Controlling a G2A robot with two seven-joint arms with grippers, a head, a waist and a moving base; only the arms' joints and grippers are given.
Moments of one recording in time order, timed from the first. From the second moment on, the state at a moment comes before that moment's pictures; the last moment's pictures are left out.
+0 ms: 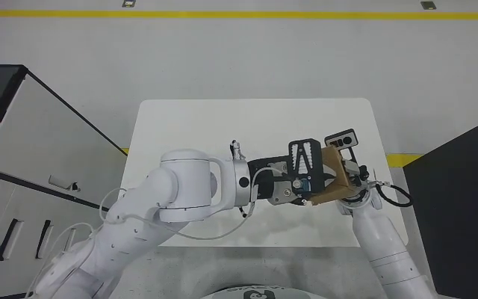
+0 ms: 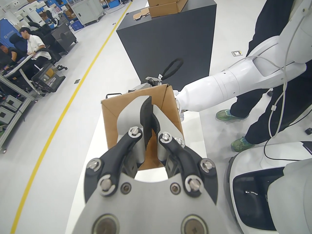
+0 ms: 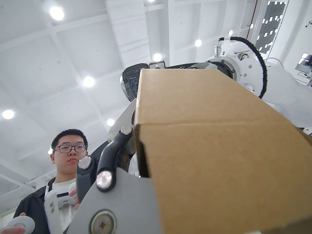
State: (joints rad) left arm 0.96 -1.21 -0.84 -2.19 0.85 -0.53 -0.75; right arm -1.47 -1.19 1.32 -1.57 1.40 -0.16 1.54
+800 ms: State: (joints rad) left arm 0.96 -1.20 -0.90 -2.20 0.85 -0.51 -0.74; right arm -1.46 -1.18 1.32 -1.57 1.40 -0.17 1.54
